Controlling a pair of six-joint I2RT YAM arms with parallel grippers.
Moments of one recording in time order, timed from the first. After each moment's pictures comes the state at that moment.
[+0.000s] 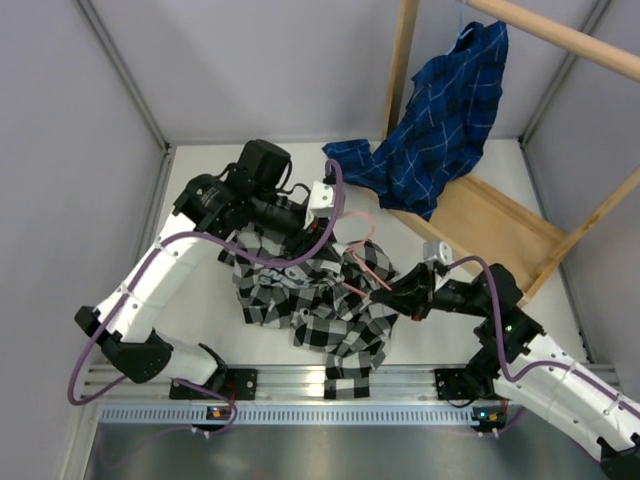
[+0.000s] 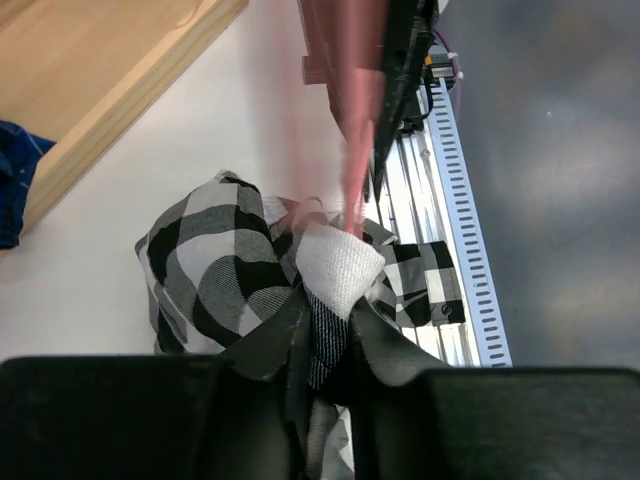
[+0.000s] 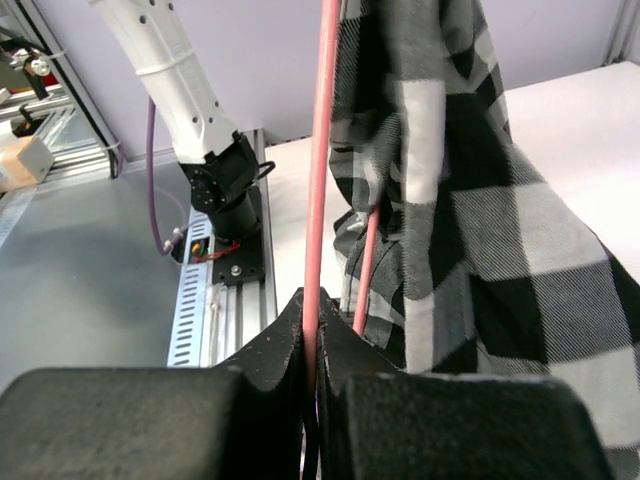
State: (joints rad) left arm -0.70 1.42 1.77 -1.12 0.88 0.56; right arm 0.72 0.53 0.43 0.24 -0.70 0.24
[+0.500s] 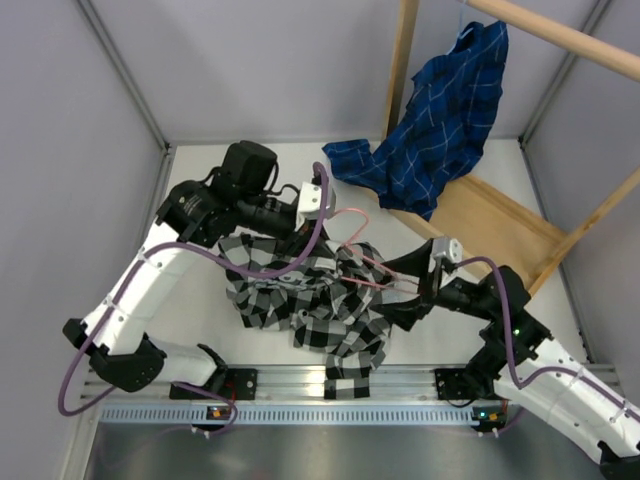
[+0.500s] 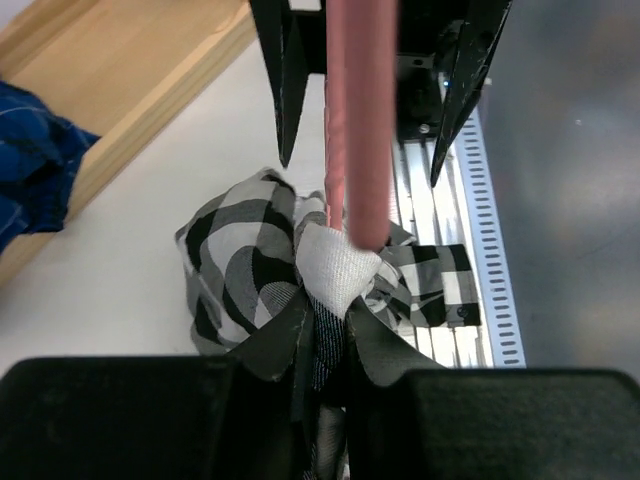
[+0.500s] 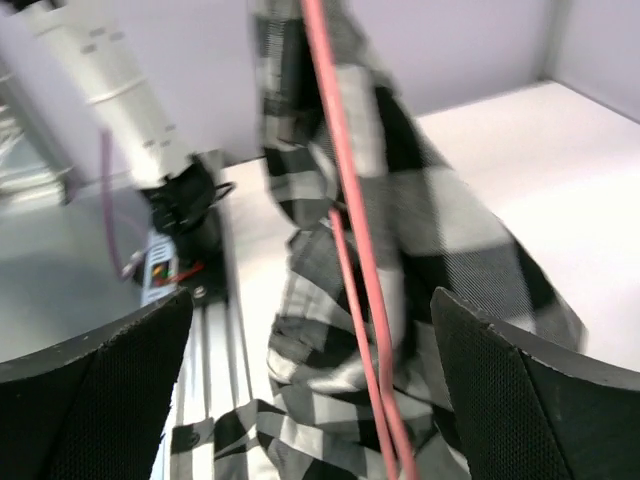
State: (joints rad) left arm -0.70 1.36 1.77 -1.13 0.86 0.57; right arm 0.72 0.50 0.45 0.21 -0.63 0.20
